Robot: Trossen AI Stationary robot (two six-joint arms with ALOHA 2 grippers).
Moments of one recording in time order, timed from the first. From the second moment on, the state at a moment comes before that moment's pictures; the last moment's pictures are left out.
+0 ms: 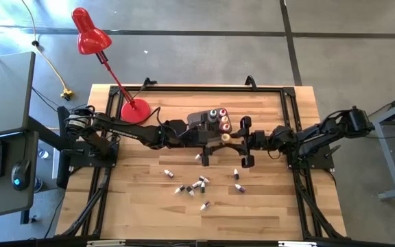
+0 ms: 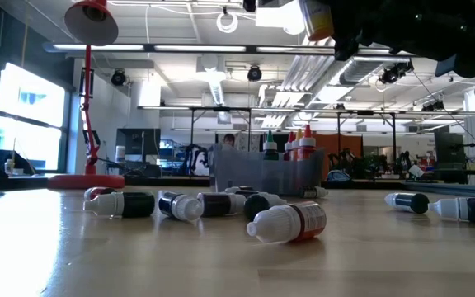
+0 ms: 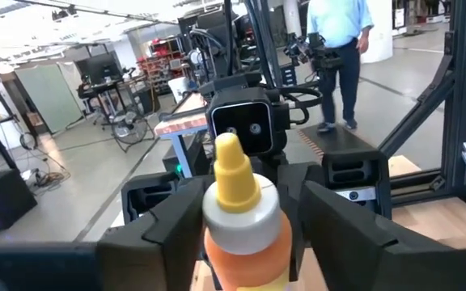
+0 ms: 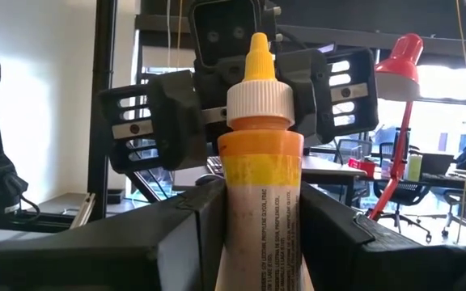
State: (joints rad) left arm -0.10 1.66 1.20 0.52 -0.14 0.25; right arm 0.06 1.31 0.31 1.32 0.01 -0.08
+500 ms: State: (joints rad) left arm -0.10 1.66 1.20 0.52 -0.14 0.26; right arm 0.06 1.31 0.31 1.32 0.01 -0.12
